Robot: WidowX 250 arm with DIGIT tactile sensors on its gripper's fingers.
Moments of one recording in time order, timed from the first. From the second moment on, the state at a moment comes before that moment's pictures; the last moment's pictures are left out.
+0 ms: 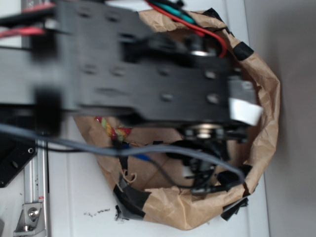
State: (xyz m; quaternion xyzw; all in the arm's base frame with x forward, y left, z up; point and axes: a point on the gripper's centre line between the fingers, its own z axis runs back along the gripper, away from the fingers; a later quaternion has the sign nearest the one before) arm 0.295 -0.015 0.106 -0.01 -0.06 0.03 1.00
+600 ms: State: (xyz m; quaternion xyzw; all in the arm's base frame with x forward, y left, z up) arm 0.295 -0.040 0.059 0.00 -0.08 -0.10 0.99
